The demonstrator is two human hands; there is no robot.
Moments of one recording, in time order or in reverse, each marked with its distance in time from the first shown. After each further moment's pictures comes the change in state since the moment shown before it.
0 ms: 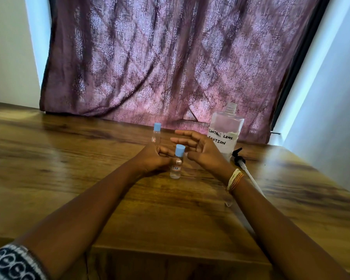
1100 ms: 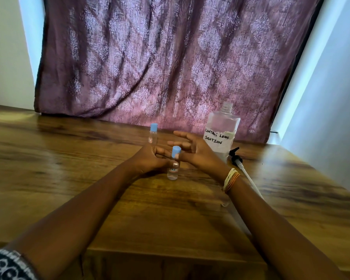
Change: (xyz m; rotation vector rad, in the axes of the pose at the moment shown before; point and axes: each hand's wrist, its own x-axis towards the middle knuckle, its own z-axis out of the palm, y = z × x) left_hand -0.007 0.007 0.000 0.097 -0.006 0.026; right_hand 0.000 -0.005 0.005 -0.114 0.009 0.139
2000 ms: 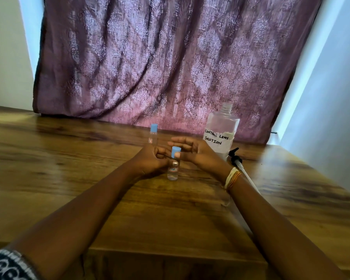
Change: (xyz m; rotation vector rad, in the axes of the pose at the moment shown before) left_hand -0.001 0.001 0.006 -0.053 0.004 -0.025; right_hand 0.002 0.005 -0.004 0.032 -0.033 -0.028
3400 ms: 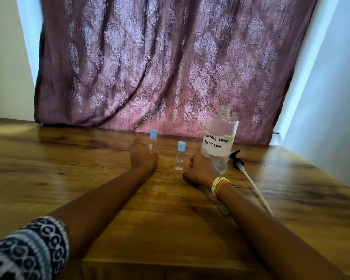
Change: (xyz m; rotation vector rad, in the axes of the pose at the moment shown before) left_hand 0.050 -0.026 -0.010 0.291 0.824 0.050; right_hand -0.003 0.007 0.012 -0.662 0.152 0.349
